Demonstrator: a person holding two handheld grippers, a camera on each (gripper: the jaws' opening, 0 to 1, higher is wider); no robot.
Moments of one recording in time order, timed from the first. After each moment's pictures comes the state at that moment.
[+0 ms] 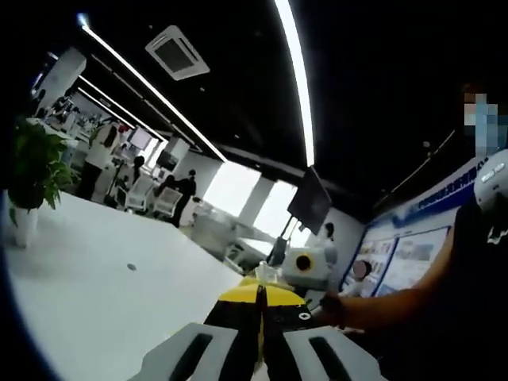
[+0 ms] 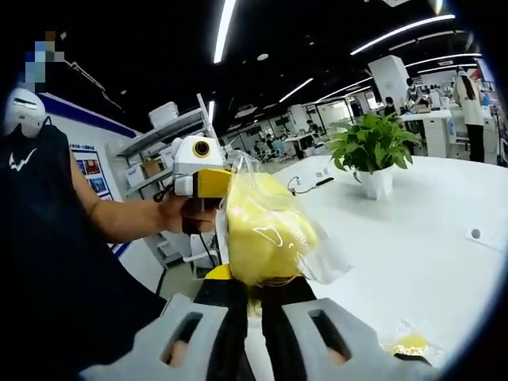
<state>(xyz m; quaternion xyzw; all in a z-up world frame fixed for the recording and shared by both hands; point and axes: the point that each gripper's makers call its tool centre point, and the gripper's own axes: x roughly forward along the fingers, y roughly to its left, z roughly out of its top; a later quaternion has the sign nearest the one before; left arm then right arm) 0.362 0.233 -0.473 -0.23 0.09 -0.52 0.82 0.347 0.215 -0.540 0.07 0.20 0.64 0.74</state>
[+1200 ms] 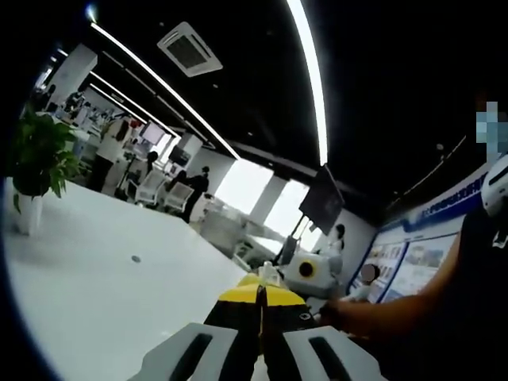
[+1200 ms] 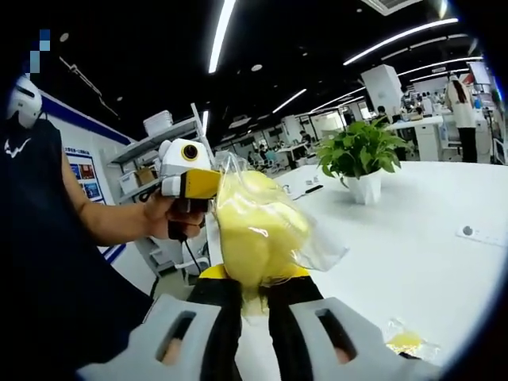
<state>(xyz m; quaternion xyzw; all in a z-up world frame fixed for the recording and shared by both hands) 0.373 0.214 -0.482 -0.24 0.11 -0.49 0.83 0.362 0.195 -0.551 0.06 0.17 0.62 0.77</state>
